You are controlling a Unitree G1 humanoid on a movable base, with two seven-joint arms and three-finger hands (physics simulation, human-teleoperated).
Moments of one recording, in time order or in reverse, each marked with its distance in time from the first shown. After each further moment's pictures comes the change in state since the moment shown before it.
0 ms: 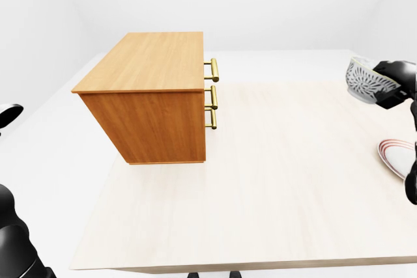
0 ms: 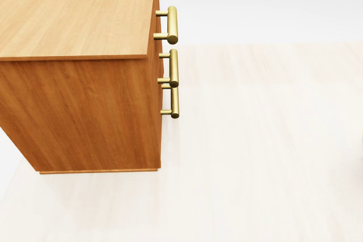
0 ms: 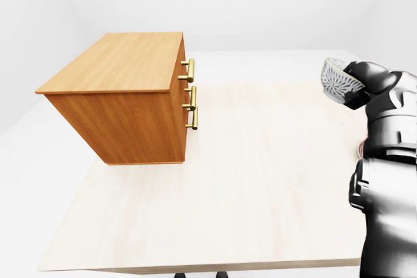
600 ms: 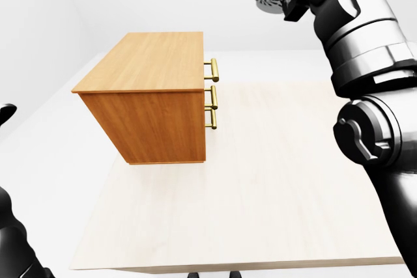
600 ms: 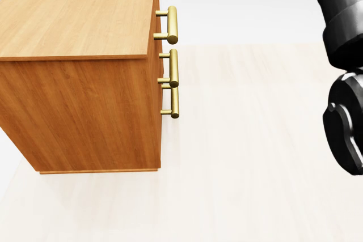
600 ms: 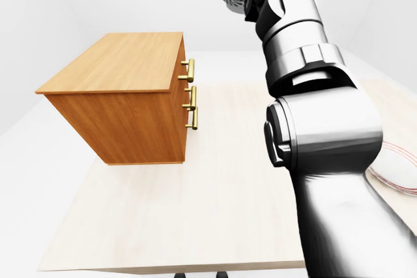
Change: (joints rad) left arm 0.001 0.003 0.009 -0.011 -0.032 0.000 0.007; right arm -0.618 0.498 0.044 0.084 -0.312 -0.005 -0.125
